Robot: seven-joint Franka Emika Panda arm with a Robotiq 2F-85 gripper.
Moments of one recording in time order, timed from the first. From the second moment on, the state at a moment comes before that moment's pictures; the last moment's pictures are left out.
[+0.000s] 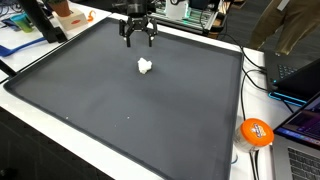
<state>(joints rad) -0.09 0.15 0.21 -2.46 1.83 2.93 -2.00</state>
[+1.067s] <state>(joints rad) 0.14 0.07 -0.04 -2.59 0.53 2.93 -0.78</state>
